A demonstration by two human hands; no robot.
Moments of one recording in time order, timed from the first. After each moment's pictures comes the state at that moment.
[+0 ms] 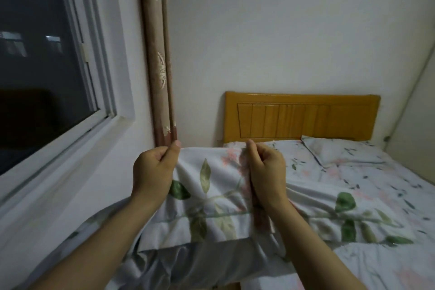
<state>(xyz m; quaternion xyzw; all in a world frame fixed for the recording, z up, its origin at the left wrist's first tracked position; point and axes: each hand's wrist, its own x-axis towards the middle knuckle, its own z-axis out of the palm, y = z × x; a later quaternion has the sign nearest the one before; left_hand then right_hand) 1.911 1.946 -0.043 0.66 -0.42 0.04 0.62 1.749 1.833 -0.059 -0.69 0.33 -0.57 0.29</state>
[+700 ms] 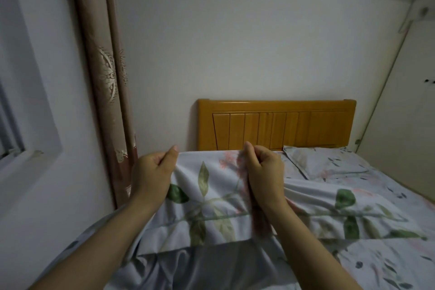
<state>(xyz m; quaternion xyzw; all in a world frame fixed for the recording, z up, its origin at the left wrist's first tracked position) 2.045 1.618 -0.062 0.61 -0.48 -0.03 0.63 1.863 1.530 -0.071 -0.68 0.39 -0.58 0.23</state>
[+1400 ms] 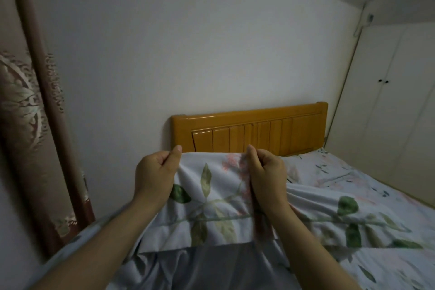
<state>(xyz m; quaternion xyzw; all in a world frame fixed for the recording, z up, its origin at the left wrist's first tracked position) 2.249 1.297 -0.056 0.54 -0.56 -0.09 0.62 2.054 1.260 -0.071 -0.62 0.47 -0.60 0.16</state>
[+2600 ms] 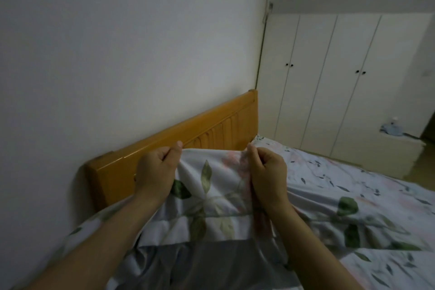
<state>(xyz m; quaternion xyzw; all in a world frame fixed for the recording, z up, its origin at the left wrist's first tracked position) 2.350 0.766 -0.066 0.35 -0.70 -0.26 0.57 2.162 0.844 -0.084 -0.47 0.63 -0.62 -0.02</state>
